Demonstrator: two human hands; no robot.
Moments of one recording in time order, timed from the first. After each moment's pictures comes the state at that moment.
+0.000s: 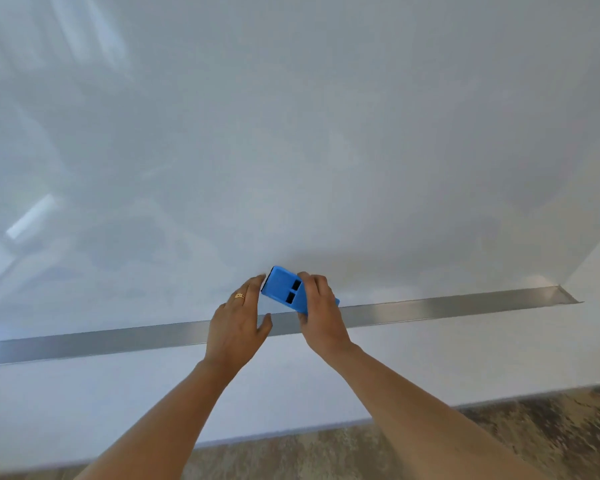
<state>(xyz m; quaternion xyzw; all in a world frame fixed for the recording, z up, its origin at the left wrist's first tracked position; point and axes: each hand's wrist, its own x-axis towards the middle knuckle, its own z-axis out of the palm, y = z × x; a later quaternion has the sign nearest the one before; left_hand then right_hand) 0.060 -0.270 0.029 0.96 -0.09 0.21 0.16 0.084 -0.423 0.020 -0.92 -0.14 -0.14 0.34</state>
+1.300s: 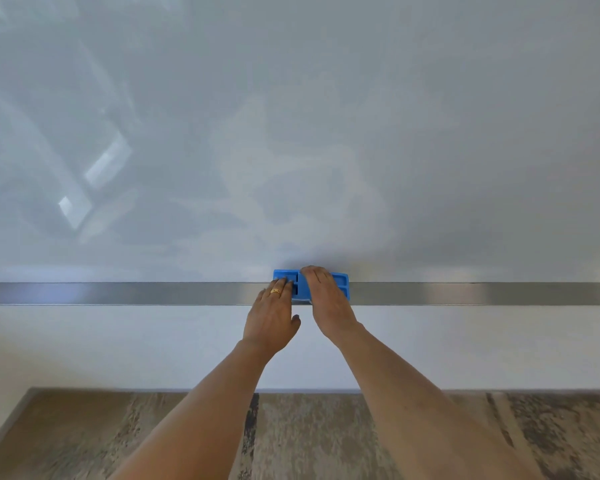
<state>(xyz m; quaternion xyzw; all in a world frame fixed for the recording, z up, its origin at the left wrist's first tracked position) 0.040 -0.045 -0.031 0.99 -0.03 0.01 0.11 0.074 -0.167 -0.024 -0.94 -0.21 -0.02 0.26</state>
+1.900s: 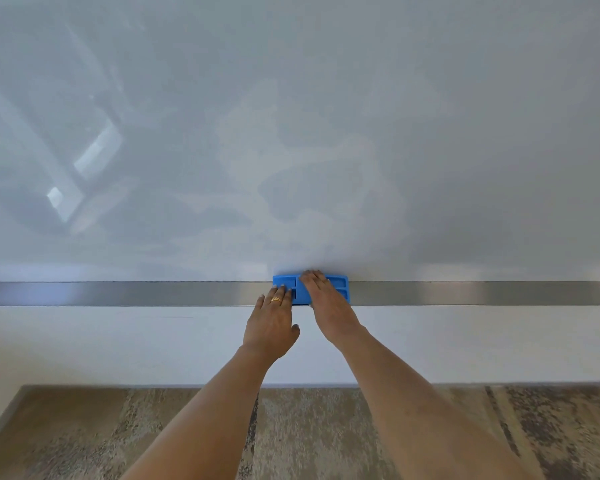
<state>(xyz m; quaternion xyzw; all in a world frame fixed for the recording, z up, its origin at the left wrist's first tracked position) 0.050 -0.028 -0.054 1.00 -0.03 -0.07 0.06 0.089 -0.155 -0.056 -0.95 -0.22 0.03 0.23</state>
